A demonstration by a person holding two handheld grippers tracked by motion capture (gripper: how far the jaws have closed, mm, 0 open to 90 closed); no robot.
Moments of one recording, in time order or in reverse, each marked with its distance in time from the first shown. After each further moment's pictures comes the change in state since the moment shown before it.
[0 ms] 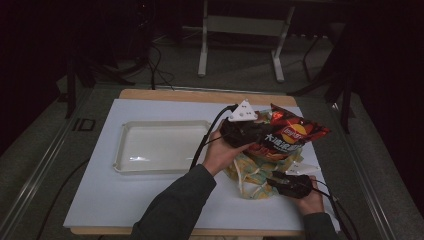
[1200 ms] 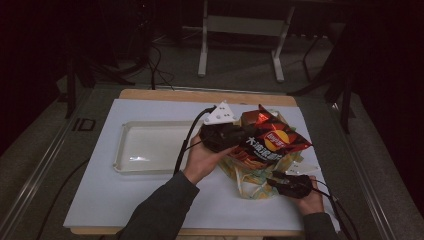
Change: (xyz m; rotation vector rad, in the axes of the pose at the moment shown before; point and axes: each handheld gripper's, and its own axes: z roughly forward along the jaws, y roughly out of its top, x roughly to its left) left arm -0.002 -0.007 -0.055 -0.012 0.040 -0.055; right arm 0.000 0.000 0.000 0.000 -0.003 -0.003
